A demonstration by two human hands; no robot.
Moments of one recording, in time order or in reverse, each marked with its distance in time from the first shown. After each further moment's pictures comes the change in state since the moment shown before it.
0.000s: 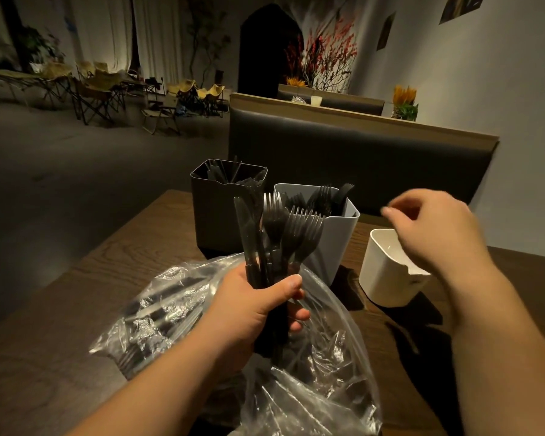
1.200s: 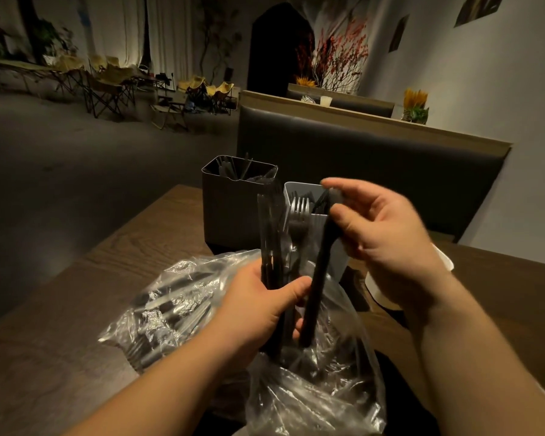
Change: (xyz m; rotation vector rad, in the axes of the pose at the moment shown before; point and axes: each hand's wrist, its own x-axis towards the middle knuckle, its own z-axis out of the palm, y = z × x) left_hand 0.005 -0.011 -0.002 0.094 0.026 0.080; right_hand -0.040 -0.069 0.009 1.015 -0.358 -0.148
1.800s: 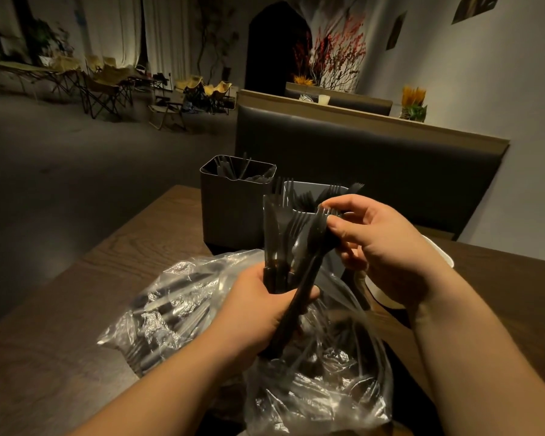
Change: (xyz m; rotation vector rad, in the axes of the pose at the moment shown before) left_hand 0.000 0.001 -0.002 0.166 0.021 -0.048; right_hand 0.010 0.013 -0.008 -0.021 -0.056 0.231
